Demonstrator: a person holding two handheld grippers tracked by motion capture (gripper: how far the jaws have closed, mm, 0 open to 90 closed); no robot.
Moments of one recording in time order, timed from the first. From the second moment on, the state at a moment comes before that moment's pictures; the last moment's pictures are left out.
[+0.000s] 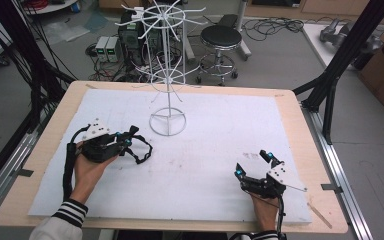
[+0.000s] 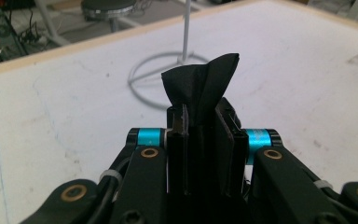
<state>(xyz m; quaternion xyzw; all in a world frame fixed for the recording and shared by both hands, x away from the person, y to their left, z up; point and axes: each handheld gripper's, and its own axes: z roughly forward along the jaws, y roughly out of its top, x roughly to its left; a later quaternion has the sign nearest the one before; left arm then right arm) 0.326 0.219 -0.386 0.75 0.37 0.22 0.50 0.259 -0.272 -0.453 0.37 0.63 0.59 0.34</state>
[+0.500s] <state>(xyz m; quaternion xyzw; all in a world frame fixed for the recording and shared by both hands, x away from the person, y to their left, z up) 0.321 0.220 -0.354 0.70 0.36 0.23 0.58 0.259 -0.272 -0.453 0.37 0.63 0.59 0.34</state>
